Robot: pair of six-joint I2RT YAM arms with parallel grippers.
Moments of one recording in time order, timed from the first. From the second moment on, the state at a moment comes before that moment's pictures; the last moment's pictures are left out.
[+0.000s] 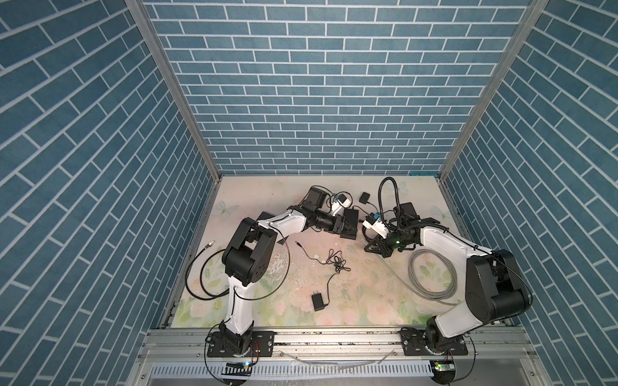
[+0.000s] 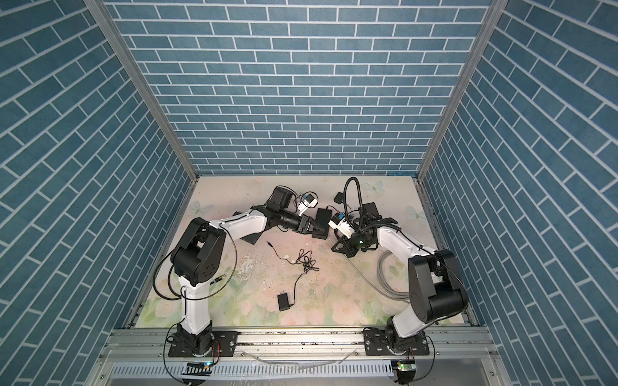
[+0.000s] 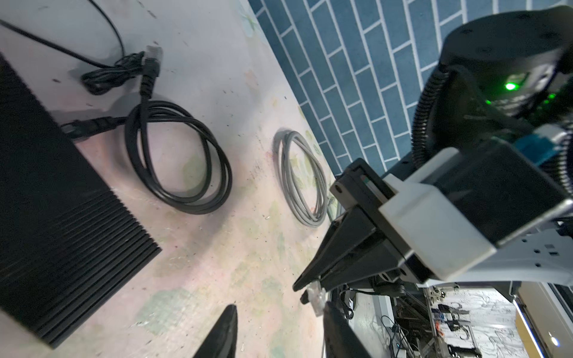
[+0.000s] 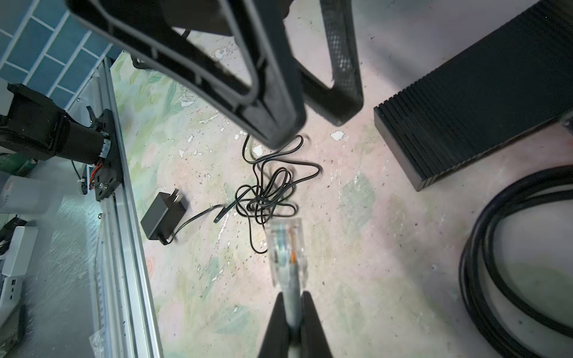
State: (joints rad) left arm -0.55 2.02 1.39 -0.12 1.04 -0.35; right arm 0.32 1.56 0.97 -0.63 -0.77 -0.48
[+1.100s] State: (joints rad) left arm -0.62 2.06 1.36 -0.07 1.01 -0.55; right arm 0.32 1.57 0.98 -0.56 -0.69 -0.47
